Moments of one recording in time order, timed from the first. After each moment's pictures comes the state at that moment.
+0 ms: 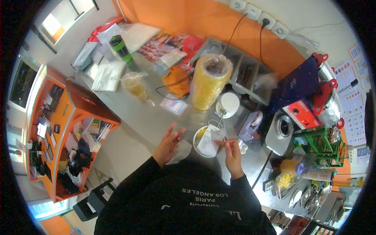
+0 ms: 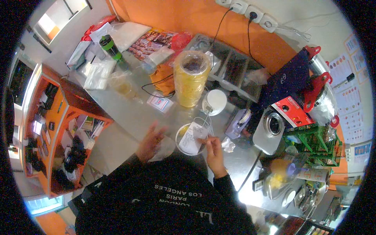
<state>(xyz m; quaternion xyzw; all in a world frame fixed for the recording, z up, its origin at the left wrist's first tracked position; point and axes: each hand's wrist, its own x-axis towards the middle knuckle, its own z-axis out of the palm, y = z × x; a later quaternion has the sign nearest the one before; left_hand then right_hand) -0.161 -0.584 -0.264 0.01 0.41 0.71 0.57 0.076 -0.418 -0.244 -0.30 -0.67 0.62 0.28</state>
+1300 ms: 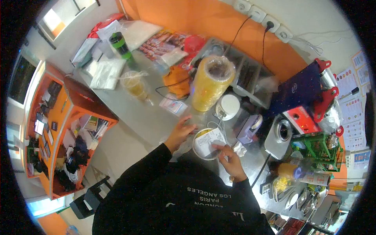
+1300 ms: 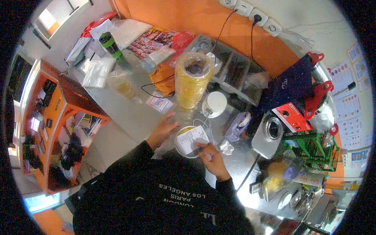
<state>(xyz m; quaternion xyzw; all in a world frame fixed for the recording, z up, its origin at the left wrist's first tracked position) -0.168 -0.506 -0.298 0.16 0.56 0.63 0.52 0.091 -0.404 -0.232 -0.23 -0.75 0.60 0.13</state>
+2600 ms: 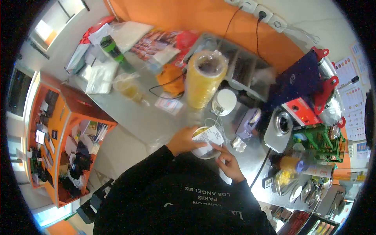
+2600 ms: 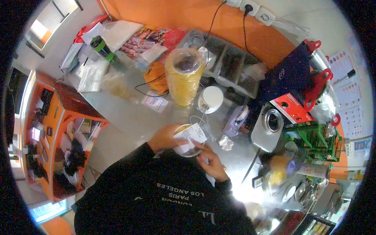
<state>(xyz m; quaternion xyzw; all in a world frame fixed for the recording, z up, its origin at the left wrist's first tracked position) -0.149 -0.495 -0.245 0.54 0.65 0.39 0.38 0.103 -0.417 -0.231 -0.22 -0.73 0.63 0.14</state>
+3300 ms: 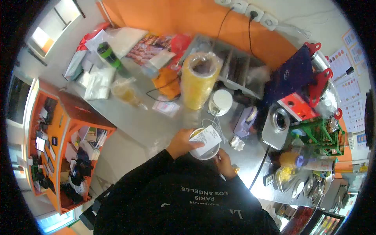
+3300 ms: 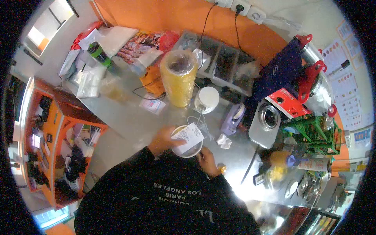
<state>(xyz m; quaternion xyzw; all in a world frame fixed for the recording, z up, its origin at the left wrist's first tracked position) -0.140 -0.502 -0.242 0.45 0.63 0.44 0.46 0.107 -0.441 -0.308 -0.34 -0.77 0.50 0.19</state>
